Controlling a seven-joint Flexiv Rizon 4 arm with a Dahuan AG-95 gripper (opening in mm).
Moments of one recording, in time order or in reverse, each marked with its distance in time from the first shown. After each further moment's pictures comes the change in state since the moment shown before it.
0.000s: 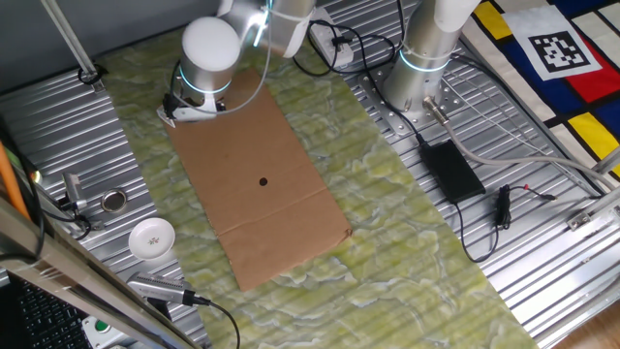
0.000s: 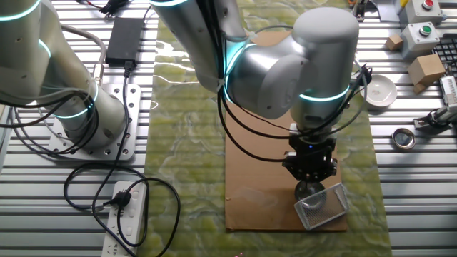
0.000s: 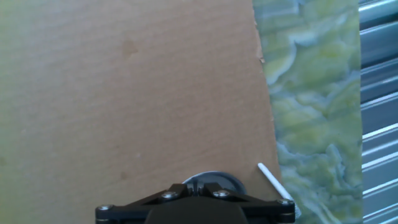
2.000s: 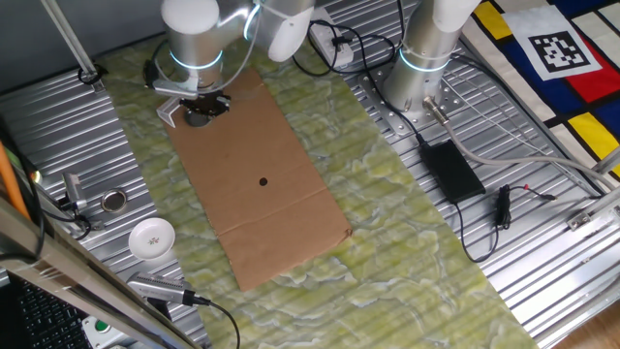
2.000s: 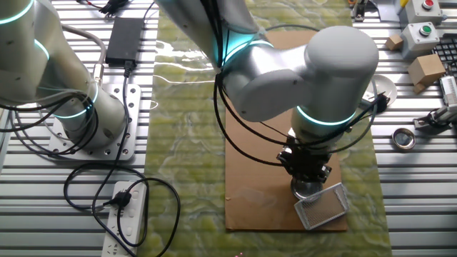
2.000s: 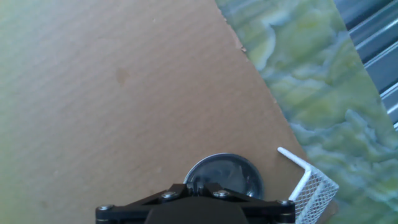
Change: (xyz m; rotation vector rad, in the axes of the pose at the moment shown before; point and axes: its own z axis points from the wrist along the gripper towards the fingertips) arm -0.006 0.024 -0.011 -0.159 -0.149 0.300
